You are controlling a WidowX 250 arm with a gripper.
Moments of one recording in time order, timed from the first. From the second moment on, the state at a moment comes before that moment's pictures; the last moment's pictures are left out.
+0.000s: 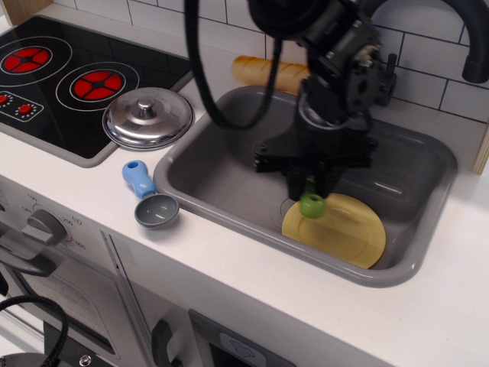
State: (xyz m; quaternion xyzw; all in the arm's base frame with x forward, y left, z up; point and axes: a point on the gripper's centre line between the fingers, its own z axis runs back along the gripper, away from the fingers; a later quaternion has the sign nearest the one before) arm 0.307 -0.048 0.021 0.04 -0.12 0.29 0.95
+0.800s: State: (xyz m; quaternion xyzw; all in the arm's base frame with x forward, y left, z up) arm 0.287 -0.070 0.004 0.05 -0.11 0.26 0.96
